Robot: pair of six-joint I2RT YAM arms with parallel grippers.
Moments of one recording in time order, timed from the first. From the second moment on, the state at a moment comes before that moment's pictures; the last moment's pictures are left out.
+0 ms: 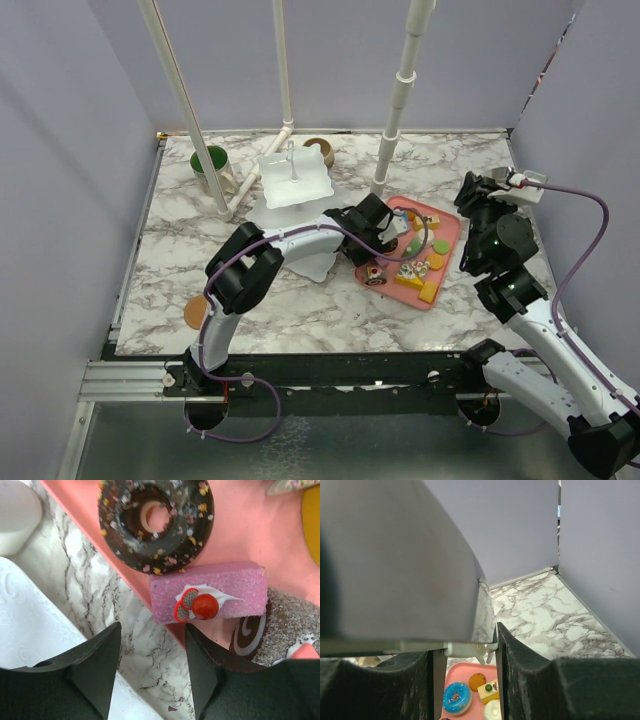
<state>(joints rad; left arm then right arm) -0.87 2.07 1.52 -0.44 0.00 0.31 0.48 0.79 0.75 0.24 0.71 0.08</state>
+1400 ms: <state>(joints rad) -0.78 1.37 1.95 -0.97 0.06 0.27 0.47 0.92 0.56 0.40 0.14 0.20</state>
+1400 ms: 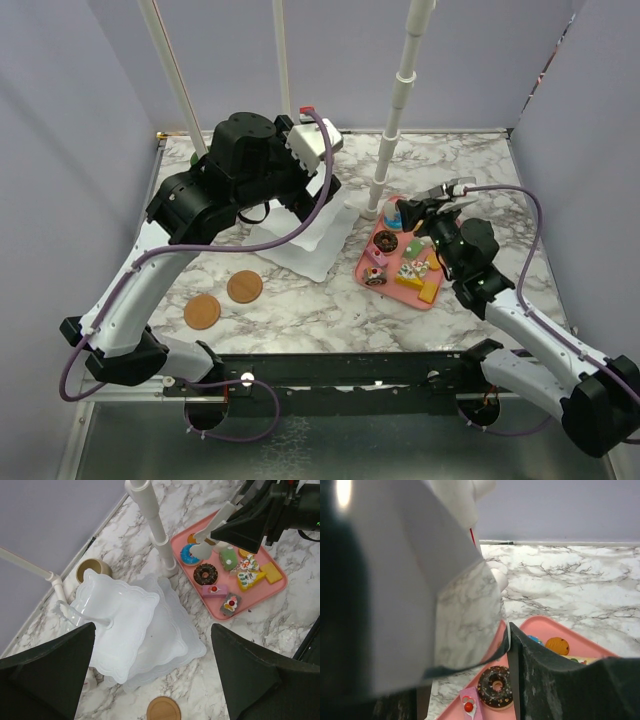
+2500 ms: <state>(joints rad) -0.78 1.33 1.92 -0.94 -0.06 0.31 0.47 1.29 0.46 0.82 0.26 0.09</state>
